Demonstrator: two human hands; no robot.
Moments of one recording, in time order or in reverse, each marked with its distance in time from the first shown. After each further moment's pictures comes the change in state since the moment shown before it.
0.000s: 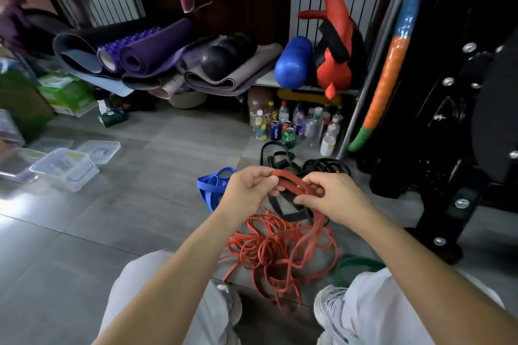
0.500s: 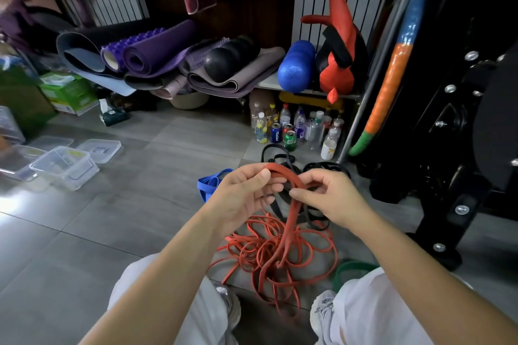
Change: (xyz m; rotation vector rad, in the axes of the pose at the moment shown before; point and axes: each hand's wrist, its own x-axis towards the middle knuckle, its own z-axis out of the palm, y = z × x) left_hand -0.011 0.012 -0.022 -0.599 -0.204 -0.128; right_hand -0.006 -0.030 0.000 0.517 0.035 0.012
